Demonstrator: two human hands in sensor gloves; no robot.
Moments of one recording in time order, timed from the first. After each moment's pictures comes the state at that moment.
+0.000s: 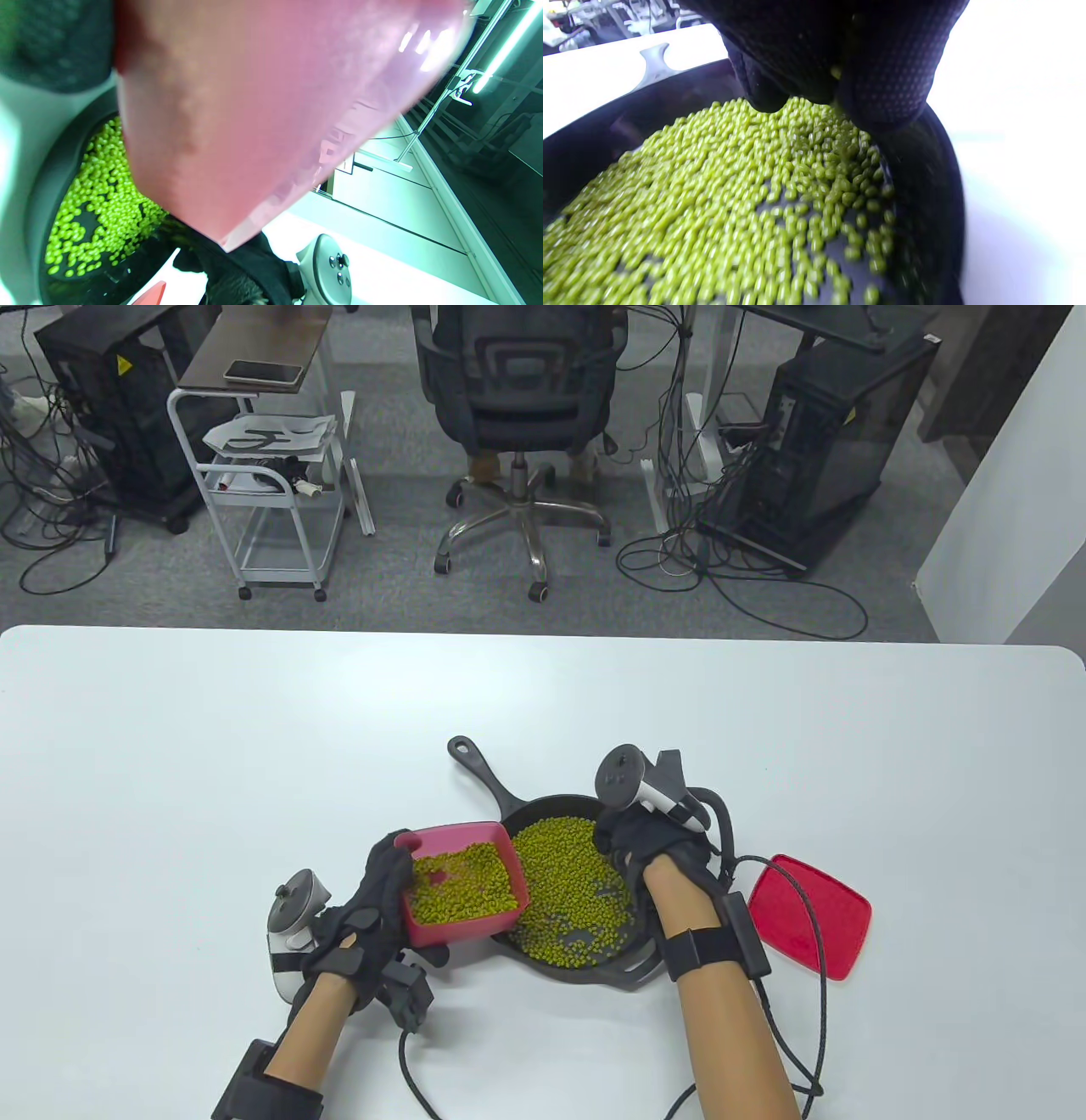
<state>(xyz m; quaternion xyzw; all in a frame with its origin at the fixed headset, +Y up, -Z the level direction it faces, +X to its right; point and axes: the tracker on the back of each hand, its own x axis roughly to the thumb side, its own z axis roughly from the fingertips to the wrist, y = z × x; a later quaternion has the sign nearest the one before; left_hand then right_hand) -0.222 -0.789 -0.293 -0.19 0.03 0.79 0.59 0.098 -0.715 -0.396 0.05 0.25 0.96 0.08</state>
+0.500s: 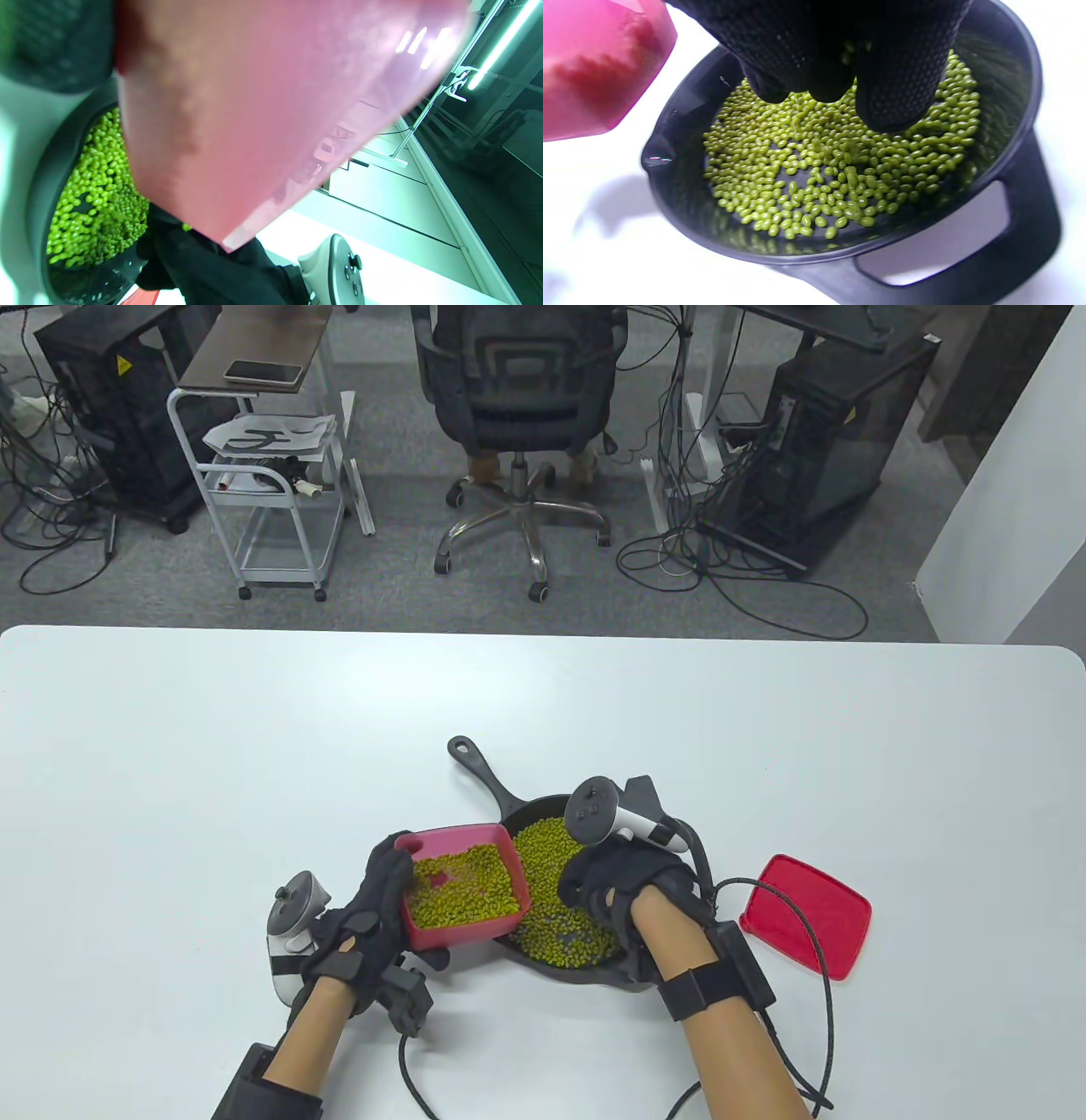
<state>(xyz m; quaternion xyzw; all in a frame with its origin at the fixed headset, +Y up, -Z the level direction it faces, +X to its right) -0.222 -0.789 -0.291 -0.19 0.03 0.79 0.59 0.064 -0.711 -0.362 0.13 0.34 0.92 0.11</state>
